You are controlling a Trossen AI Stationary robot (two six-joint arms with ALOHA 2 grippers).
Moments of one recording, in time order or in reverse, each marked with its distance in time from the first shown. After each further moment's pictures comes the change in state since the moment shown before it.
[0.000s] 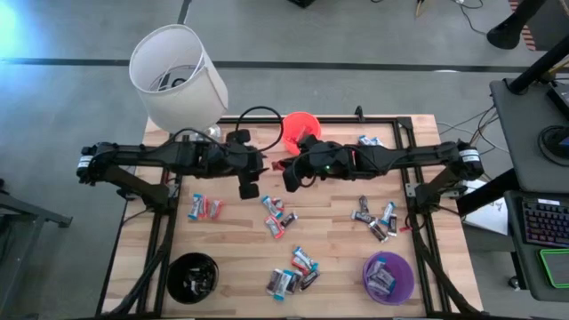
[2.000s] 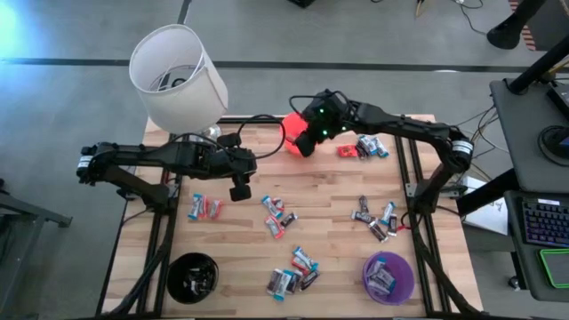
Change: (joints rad) left arm 0.000 0.000 -0.001 -0.239 -0.010 -0.133; right arm -0.434 0.061 0.022 -0.206 -0.631 -0.321
